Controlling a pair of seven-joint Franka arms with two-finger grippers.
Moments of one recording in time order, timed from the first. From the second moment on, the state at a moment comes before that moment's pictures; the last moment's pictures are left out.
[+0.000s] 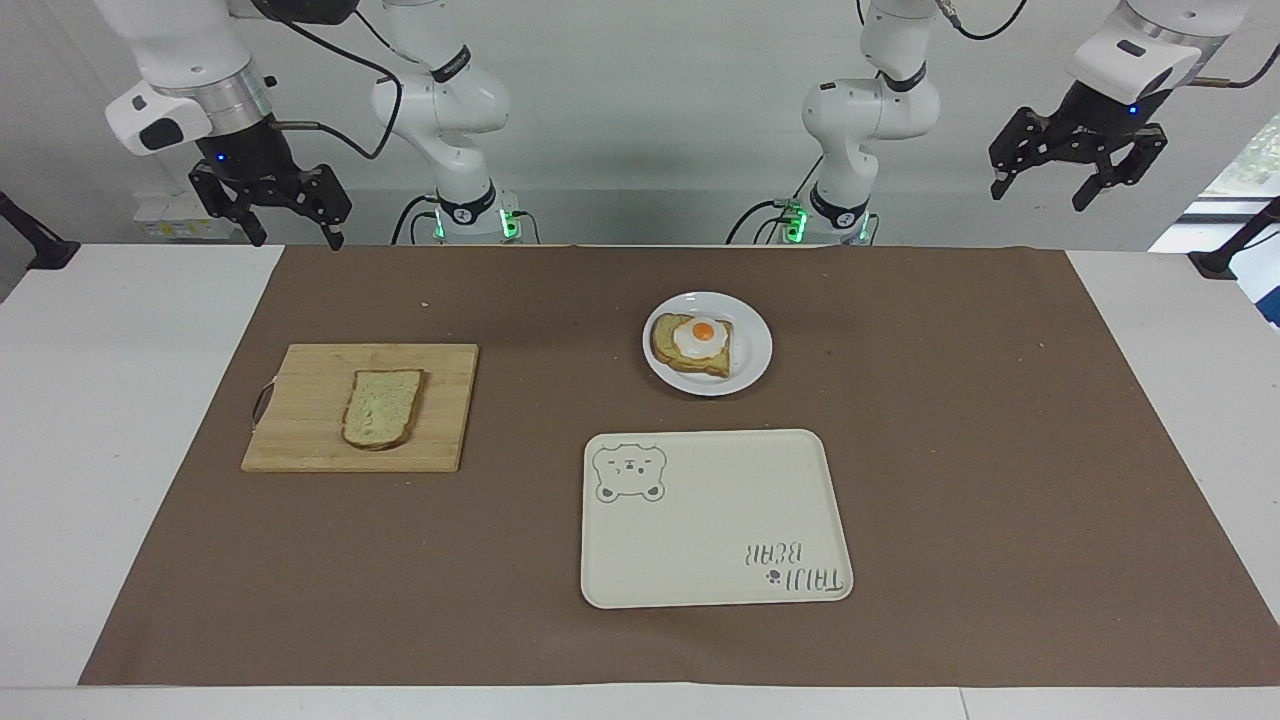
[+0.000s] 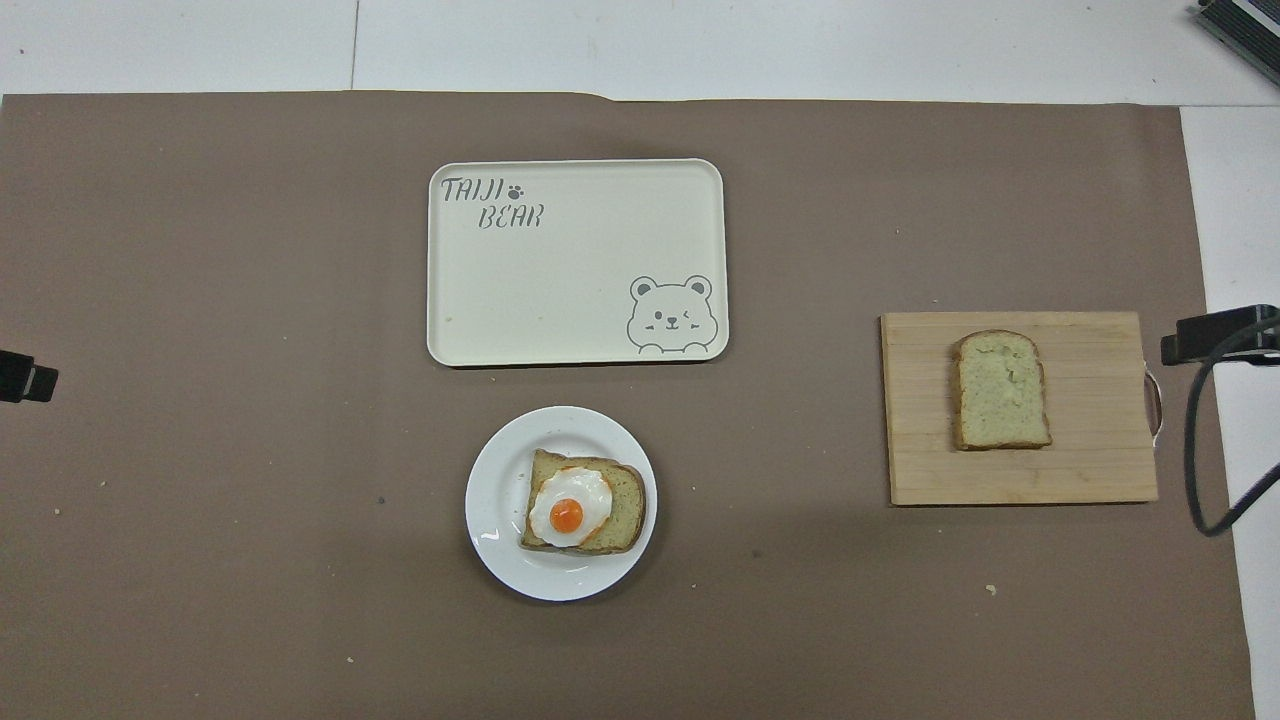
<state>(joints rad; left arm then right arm) -0.05 -0.03 0.01 -1.37 -0.03 1.31 0.18 0.02 -0.08 -0.09 -1.60 -0.01 1.55 0.01</state>
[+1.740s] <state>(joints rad) -0.05 -0.04 0.00 -1.39 -0.05 1.33 0.18 0.02 -0.08 -0.09 -1.61 -0.01 1.55 0.01</state>
